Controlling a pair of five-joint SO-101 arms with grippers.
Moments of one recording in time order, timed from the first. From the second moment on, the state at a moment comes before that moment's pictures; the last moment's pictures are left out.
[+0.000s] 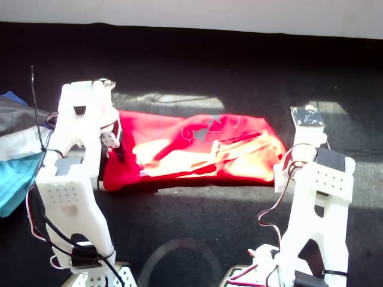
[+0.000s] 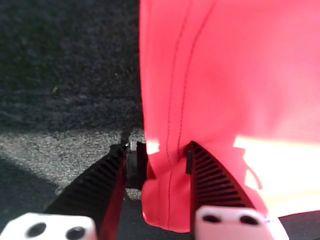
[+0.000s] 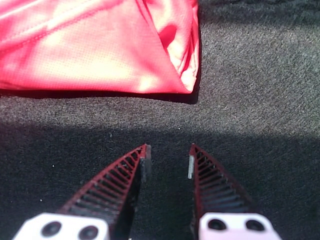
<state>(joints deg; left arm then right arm) -12.7 35.7 -11.3 82.8 -4.4 11.7 -30.2 40.5 75.2 19.1</state>
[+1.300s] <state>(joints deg) -27.7 39.3 -32.7 100.1 -17.2 20.4 -30.2 64.5 50.0 18.6</state>
